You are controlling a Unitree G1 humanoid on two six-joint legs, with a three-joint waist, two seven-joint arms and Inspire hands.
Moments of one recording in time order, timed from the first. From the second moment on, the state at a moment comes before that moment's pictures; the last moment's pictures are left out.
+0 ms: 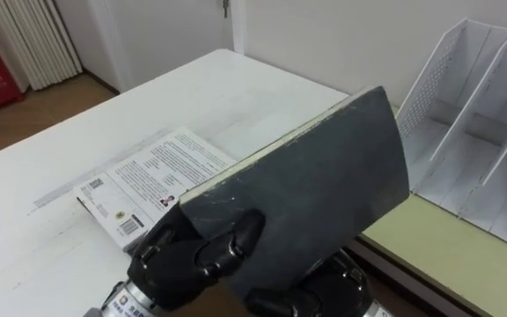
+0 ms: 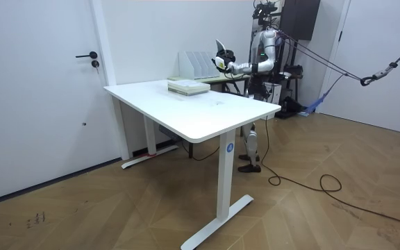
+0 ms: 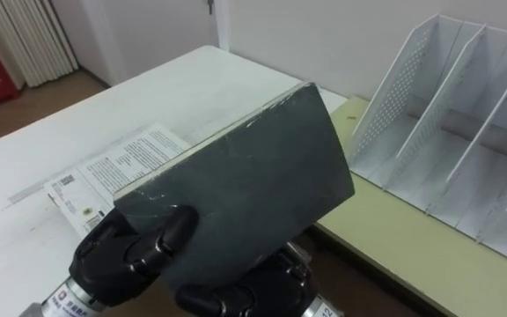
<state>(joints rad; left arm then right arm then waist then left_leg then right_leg) 0.12 0.32 -0.17 -0.12 -0.91 0.02 -0.65 0.08 -0.28 0.32 0.09 1.00 0.04 0.74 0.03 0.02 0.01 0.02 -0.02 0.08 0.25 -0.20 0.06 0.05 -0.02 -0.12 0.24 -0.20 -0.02</state>
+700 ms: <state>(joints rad) 0.10 0.35 -0.16 -0.12 -0.99 0.06 -0.73 0.08 -0.37 0.30 -0.01 1.07 0.11 0.73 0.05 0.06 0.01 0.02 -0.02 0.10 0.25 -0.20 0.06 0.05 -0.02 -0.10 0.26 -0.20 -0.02</state>
